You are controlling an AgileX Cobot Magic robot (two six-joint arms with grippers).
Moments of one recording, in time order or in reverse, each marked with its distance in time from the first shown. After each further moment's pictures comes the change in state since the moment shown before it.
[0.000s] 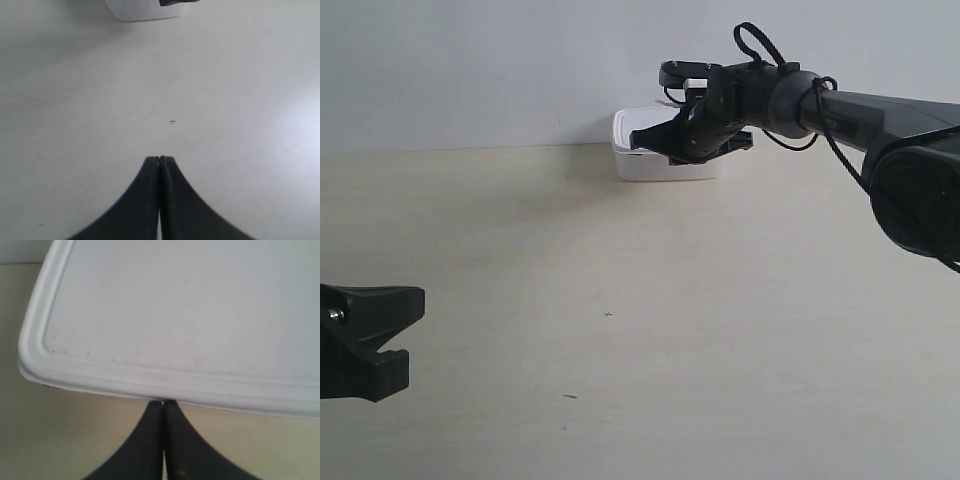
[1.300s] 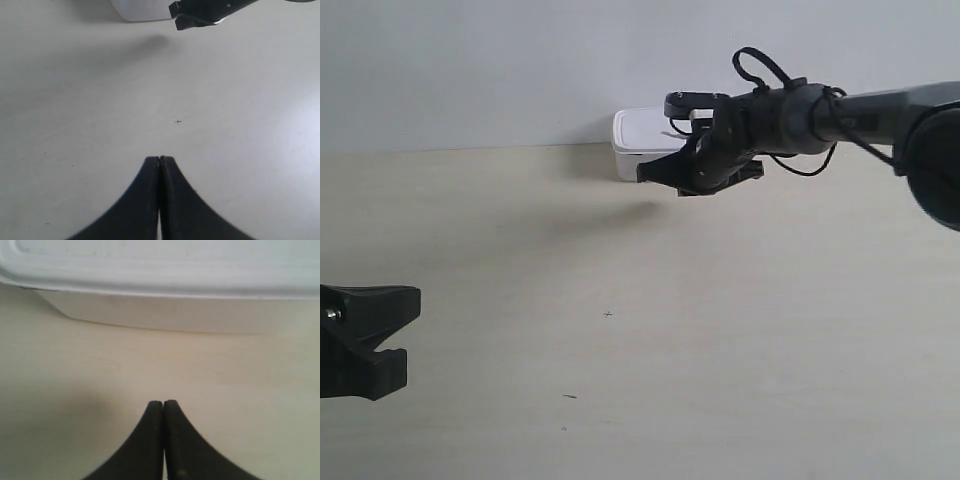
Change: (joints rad) left arm 0.000 0.000 0.002 0.000 0.018 0.000; right arm 0.022 -0.154 0.355 -0.040 -0.144 0.041
